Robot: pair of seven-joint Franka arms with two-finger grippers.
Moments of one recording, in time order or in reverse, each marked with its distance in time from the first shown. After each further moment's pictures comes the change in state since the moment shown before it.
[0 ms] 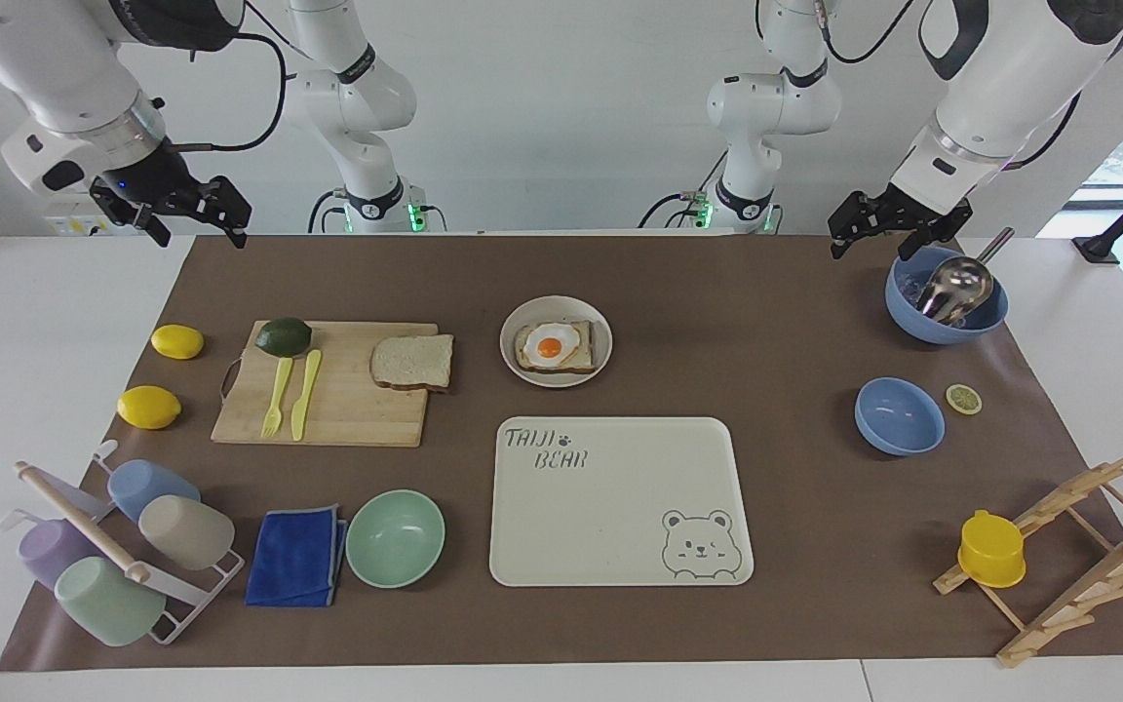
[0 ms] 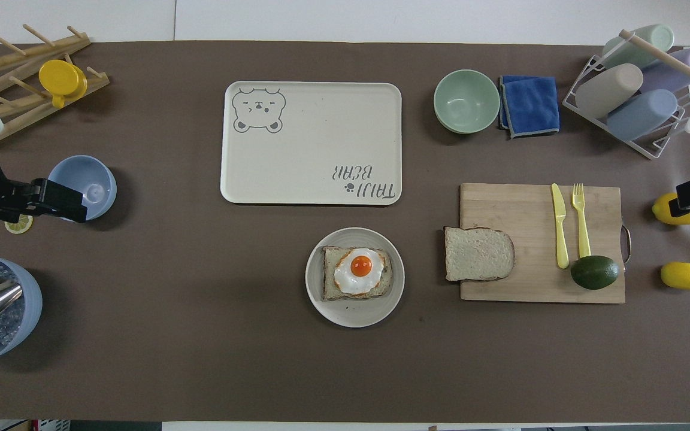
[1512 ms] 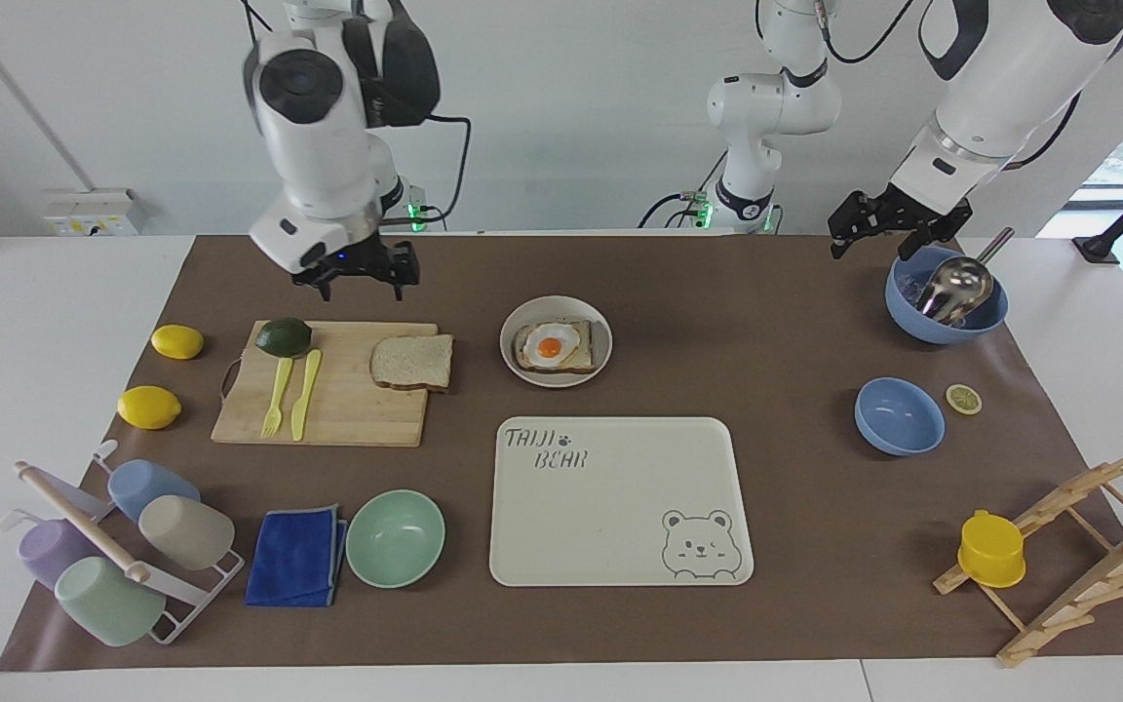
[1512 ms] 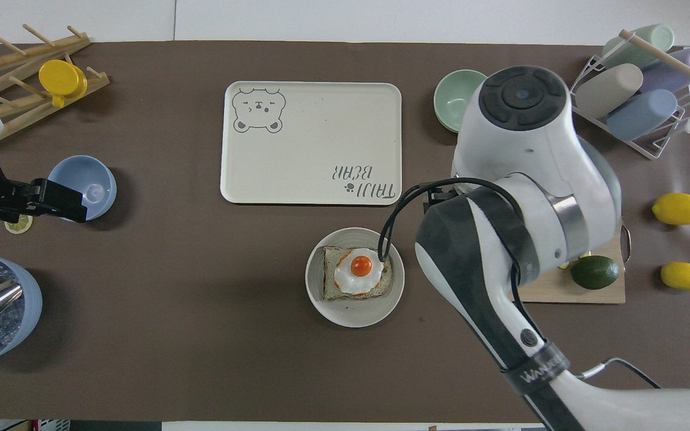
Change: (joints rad) left arm 0.000 0.000 0.000 0.000 0.000 0.000 0.000; right arm 0.450 0.255 0.053 -0.126 -0.061 0.273 0.469
